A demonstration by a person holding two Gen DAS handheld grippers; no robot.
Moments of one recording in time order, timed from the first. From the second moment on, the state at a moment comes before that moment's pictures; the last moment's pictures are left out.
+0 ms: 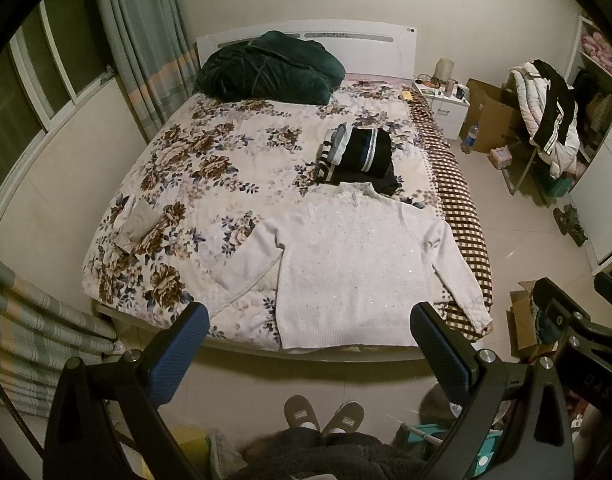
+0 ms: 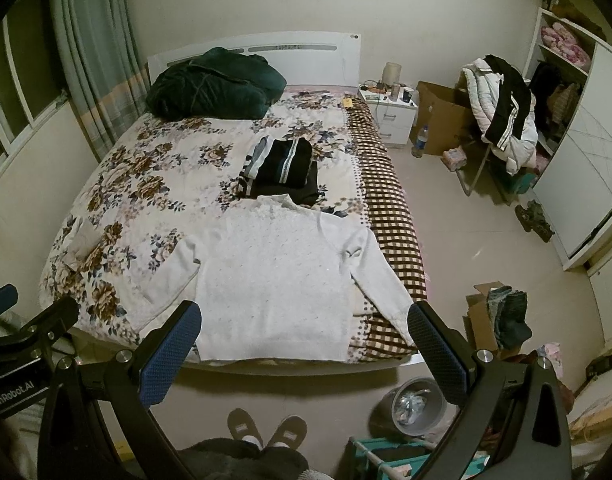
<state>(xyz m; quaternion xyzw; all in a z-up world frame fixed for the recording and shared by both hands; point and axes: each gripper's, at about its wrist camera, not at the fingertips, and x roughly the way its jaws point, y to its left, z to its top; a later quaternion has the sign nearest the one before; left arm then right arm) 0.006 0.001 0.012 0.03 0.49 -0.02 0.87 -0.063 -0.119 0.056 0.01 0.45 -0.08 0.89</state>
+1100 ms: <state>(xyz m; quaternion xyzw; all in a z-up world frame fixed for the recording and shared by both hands) 0.300 -0.139 -0.373 0.13 0.59 -0.07 0.80 0.047 -0.445 -0.462 0.54 0.38 -0.38 0.64</state>
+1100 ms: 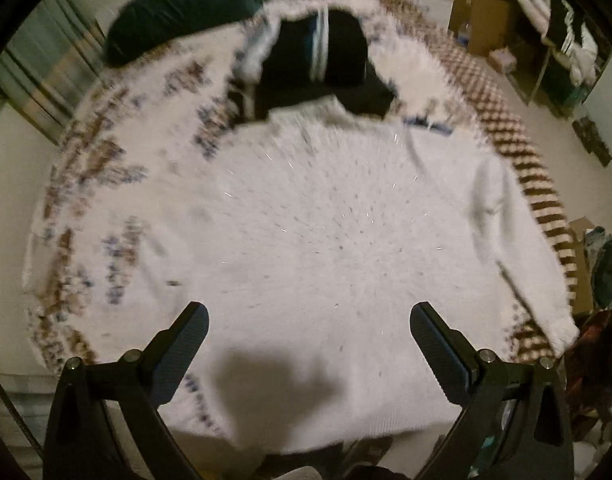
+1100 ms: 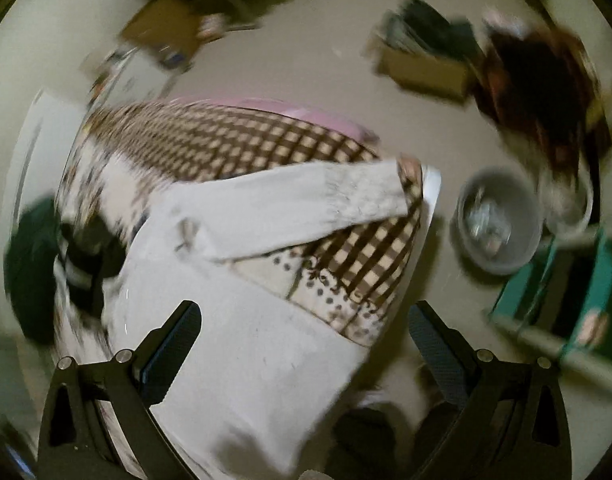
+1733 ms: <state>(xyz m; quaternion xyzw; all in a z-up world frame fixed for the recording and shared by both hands) 0.356 -0.183 -0.563 0.16 0.64 -0.03 0.75 0.023 -0.517 -0.712 0.68 0.10 -0.49 0.53</state>
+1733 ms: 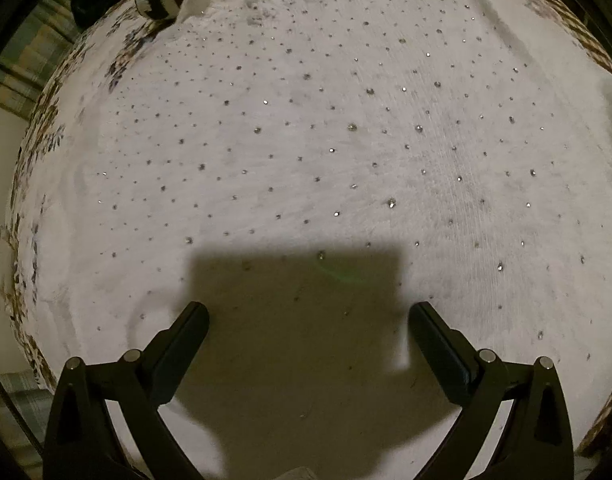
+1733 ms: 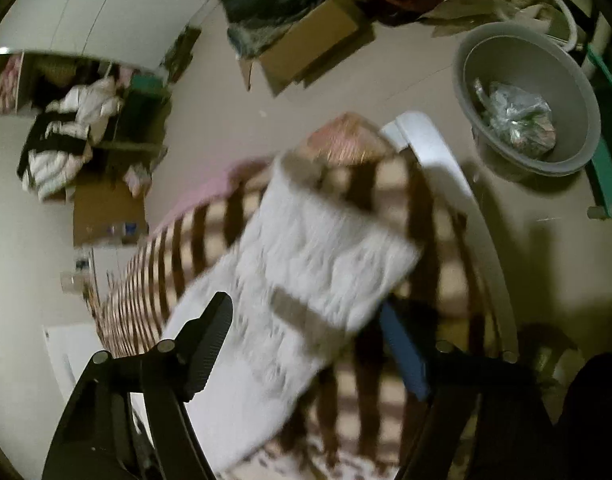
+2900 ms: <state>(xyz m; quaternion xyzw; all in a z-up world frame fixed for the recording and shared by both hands) 0.373 -0.056 -0.527 0.03 0.63 0.03 0.78 0.402 -0.297 -0.405 0.28 0.34 -0.20 0.87</state>
